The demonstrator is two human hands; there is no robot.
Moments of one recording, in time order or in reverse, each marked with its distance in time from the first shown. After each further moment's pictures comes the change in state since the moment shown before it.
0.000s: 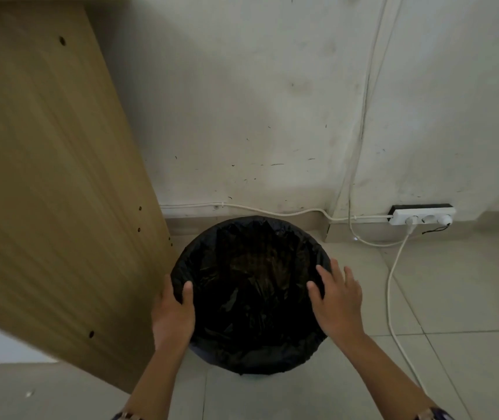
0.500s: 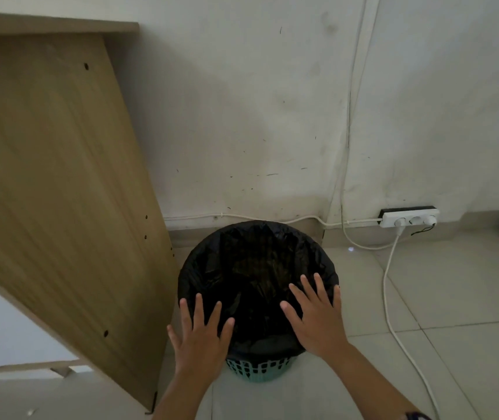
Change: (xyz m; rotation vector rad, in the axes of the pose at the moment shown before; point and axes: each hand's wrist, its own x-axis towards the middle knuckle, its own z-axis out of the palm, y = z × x) left_hand -0.048 -0.017 0.004 0.756 -0.315 0.297; right_hand -0.044 -0.020 0.019 -0.140 -0.100 -0.168
